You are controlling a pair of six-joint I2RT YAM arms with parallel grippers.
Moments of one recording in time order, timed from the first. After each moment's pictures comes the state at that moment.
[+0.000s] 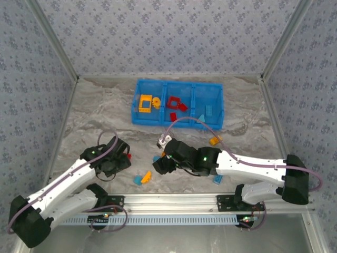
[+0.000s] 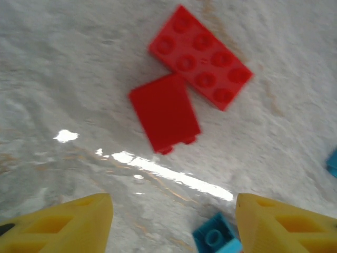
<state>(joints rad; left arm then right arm) -0.68 0.88 0.63 -1.02 -0.12 -1.08 1.22 1.28 0.96 -0.45 0.15 0.44</state>
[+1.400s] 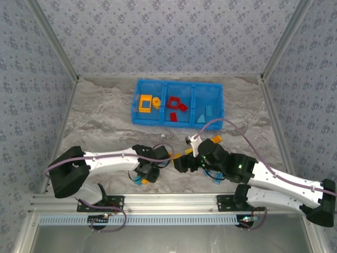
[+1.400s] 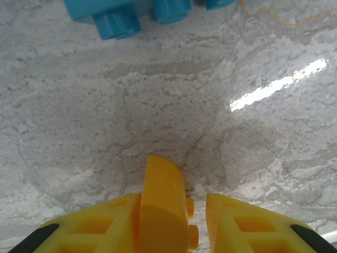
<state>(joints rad) -1.11 1.49 0.82 -0.82 -0.04 -0.61 1.11 0.85 0.73 -0.47 0.06 0.55</state>
